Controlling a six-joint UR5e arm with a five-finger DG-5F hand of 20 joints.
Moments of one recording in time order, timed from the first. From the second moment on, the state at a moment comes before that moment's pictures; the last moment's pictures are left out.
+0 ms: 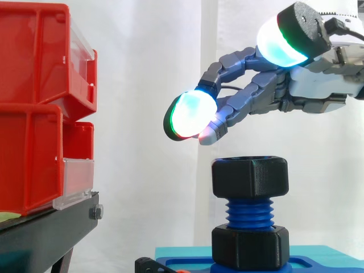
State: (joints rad) arm 0.08 -2.13 -1.25 -2.84 -1.58 -1.08
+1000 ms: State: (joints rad) arm 0.10 -2.19 -1.25 -2.78 -1.59 -1.04
